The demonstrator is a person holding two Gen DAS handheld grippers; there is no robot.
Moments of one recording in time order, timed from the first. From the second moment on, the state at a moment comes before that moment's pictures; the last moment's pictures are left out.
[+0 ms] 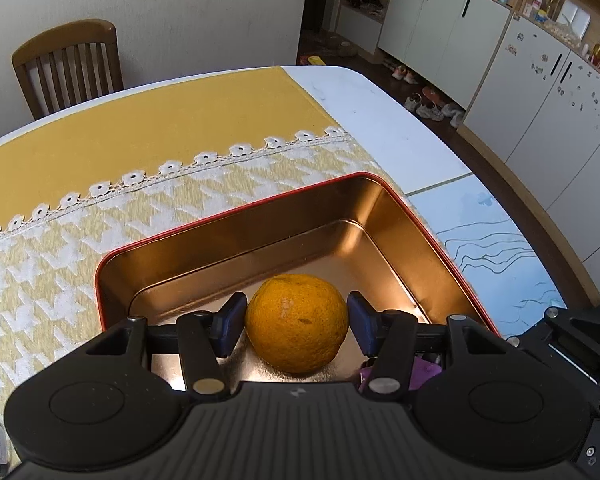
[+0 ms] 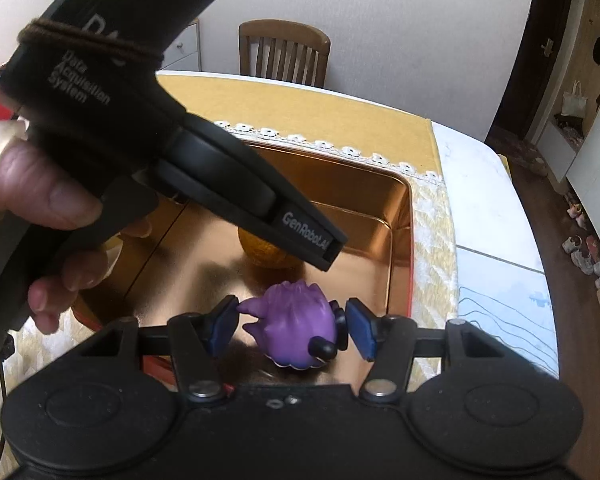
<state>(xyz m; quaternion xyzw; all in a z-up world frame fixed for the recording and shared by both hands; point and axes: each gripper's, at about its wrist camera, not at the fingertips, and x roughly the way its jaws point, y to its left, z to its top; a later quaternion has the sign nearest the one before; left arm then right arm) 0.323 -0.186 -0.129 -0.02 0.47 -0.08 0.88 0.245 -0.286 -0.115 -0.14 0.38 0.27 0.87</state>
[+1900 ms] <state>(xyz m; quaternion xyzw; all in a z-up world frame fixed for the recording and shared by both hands) 0.136 -0.081 -0.032 -0.01 0.33 -0.11 0.94 0.162 -0.283 -0.049 -0.03 0.34 0.27 0.90</state>
